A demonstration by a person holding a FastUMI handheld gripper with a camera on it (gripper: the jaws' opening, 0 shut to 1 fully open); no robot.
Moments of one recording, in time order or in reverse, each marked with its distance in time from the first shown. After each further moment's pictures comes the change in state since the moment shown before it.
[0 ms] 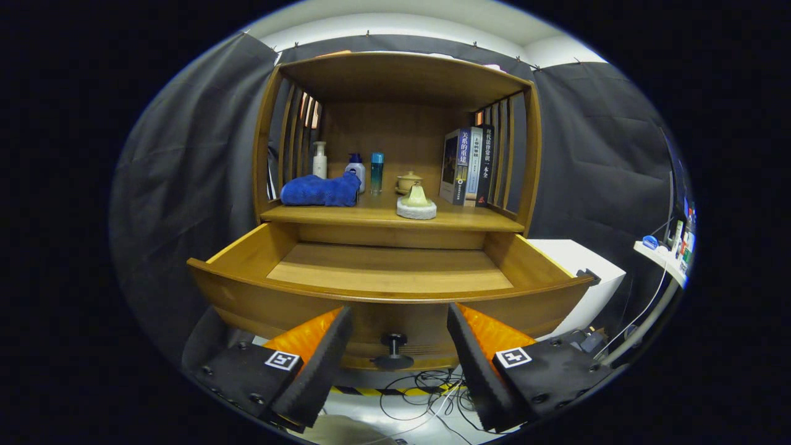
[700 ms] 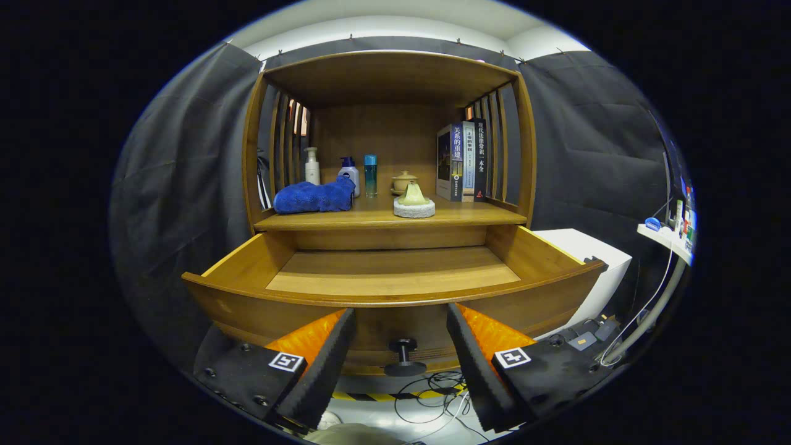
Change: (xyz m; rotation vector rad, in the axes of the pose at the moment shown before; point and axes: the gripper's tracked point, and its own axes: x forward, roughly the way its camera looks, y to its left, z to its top) arm 0.014 0.005 0.000 0.074 -0.017 -0.009
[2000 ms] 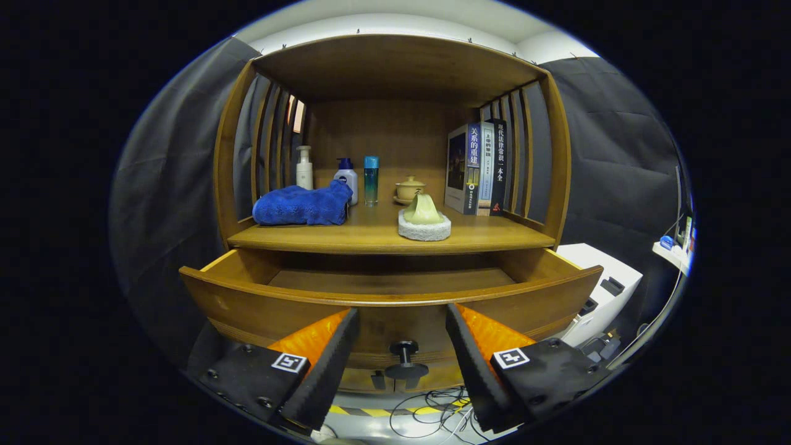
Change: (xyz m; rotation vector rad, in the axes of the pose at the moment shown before) arm 0.090 0.005 0.038 -0.039 -0.009 0.003
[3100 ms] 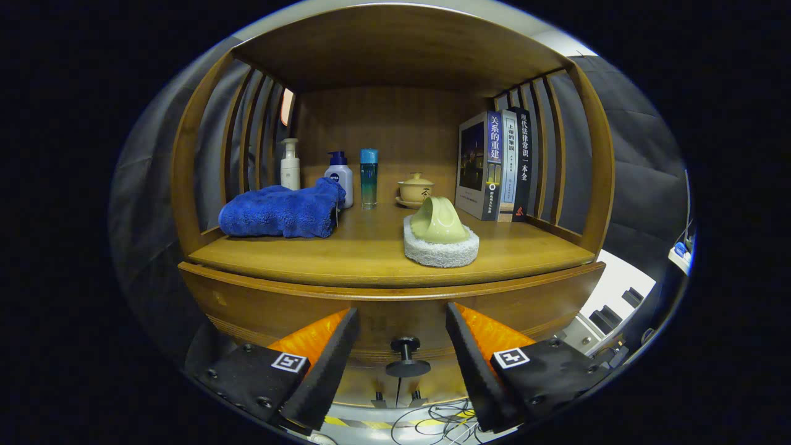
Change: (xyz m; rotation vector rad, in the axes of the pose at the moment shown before) arm 0.089 0.002 0.022 -0.002 0.010 0.009
